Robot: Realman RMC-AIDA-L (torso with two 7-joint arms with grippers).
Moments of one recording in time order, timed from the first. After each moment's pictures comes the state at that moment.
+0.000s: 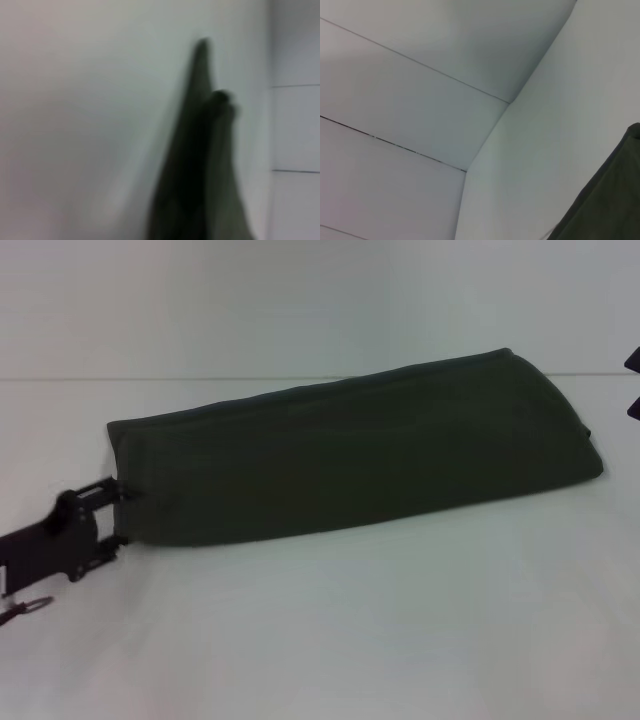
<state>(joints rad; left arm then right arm) -0.43 -2.03 0.48 0.43 1.92 1.21 -2.53 0.50 1.93 -0.48 -0.52 -1.75 -1.33 2.28</state>
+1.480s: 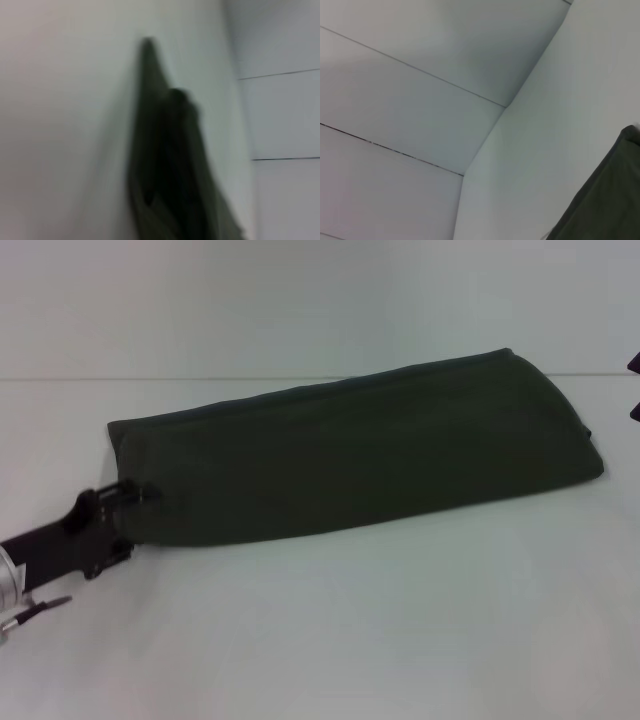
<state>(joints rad) -0.48 -2.02 0.45 0.36 1.94 1.18 -2.44 0.50 1.93 -0.48 -0.50 -1.75 -1.32 2.28</state>
